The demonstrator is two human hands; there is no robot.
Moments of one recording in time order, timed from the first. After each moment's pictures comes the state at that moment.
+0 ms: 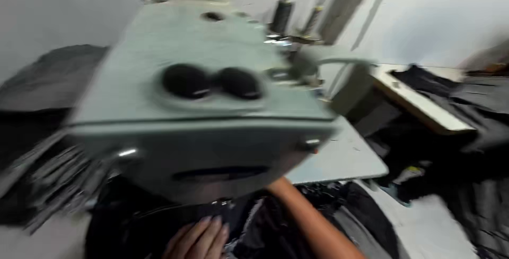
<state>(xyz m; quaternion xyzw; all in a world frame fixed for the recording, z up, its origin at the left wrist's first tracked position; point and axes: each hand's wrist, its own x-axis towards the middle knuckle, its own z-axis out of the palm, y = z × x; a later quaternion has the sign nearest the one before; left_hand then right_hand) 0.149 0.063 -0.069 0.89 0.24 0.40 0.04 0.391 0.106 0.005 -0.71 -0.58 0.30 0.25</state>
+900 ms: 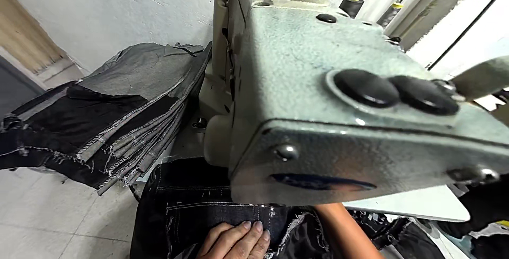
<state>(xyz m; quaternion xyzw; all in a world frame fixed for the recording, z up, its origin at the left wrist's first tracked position) 0.155 0.059 -0.061 0.88 0.26 0.40 0.02 0.384 0.099 0.018 -0.74 -0.59 0.27 0.16</state>
